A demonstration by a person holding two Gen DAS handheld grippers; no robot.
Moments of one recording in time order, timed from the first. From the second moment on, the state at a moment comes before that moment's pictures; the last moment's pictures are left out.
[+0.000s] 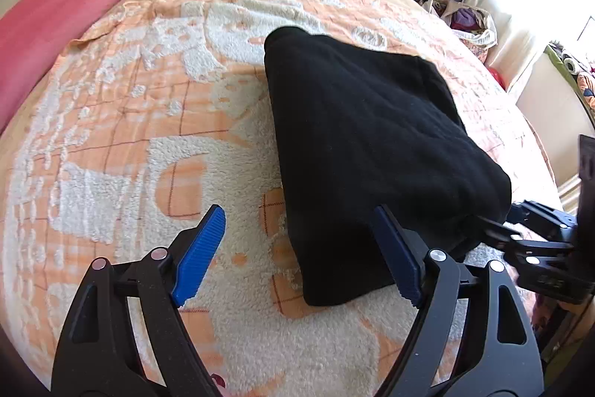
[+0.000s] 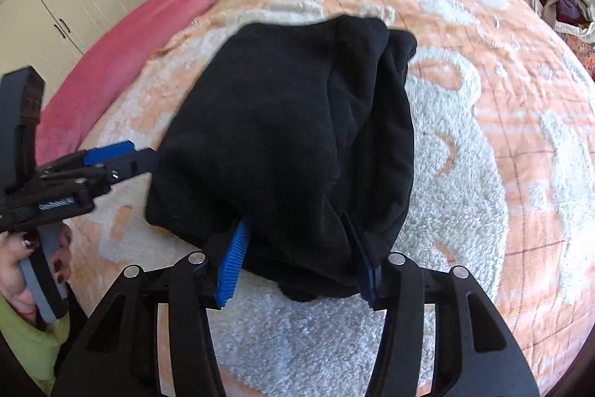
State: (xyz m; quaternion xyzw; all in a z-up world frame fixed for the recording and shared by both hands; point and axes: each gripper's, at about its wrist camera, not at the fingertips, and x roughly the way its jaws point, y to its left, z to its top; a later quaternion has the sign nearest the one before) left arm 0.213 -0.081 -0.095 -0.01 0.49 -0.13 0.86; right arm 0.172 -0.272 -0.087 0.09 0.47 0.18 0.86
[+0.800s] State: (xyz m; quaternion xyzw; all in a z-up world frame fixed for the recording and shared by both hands) left arm 0.099 -0.064 -0.036 -0.02 0.44 -0.12 0.89; right arm 0.043 -0.289 -0.004 0.05 0.36 0.12 0.92
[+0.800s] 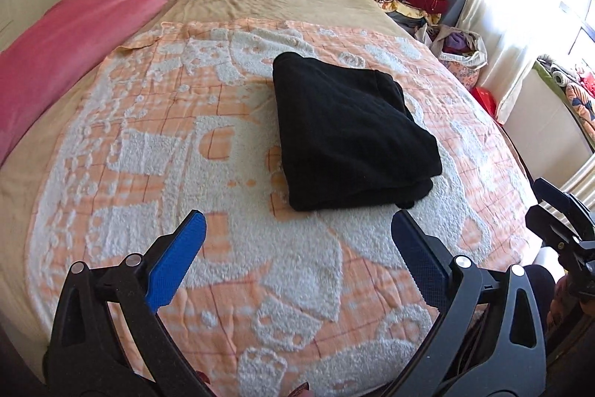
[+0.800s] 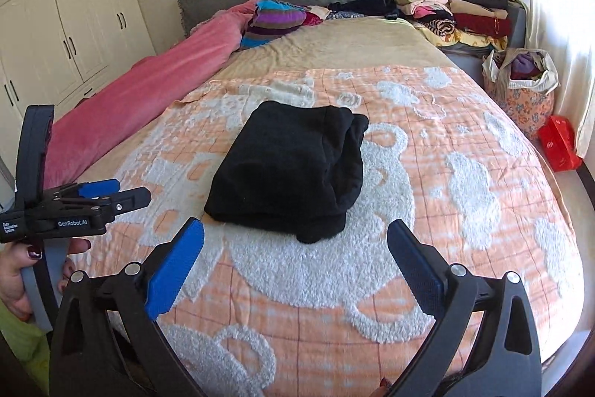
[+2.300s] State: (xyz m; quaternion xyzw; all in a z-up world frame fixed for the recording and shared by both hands) left arm 0.092 -0.062 -0.025 -0.02 0.44 -0.07 0.89; right arm 0.042 -0.290 -0.010 0.04 0.37 0.10 0.92
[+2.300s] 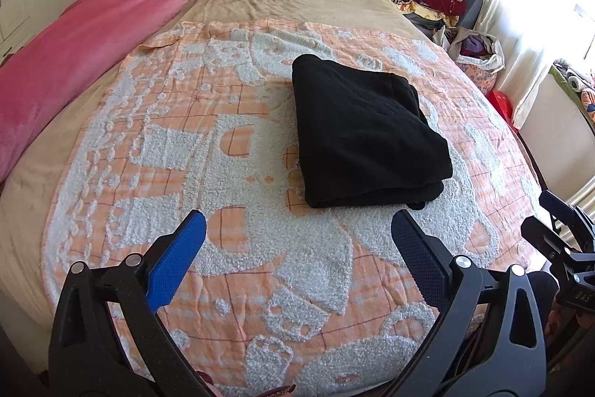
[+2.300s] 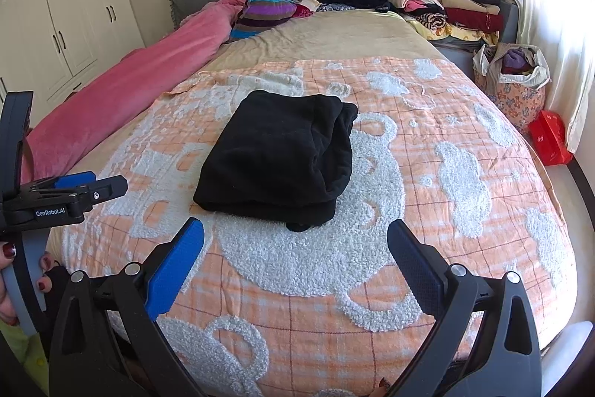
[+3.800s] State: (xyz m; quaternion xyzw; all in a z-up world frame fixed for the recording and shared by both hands) left arm 0.091 -0.065 -0.031 0.01 0.46 -0.05 0.89; right arm 0.040 -0.309 -0.010 0.07 0.37 0.07 0.92
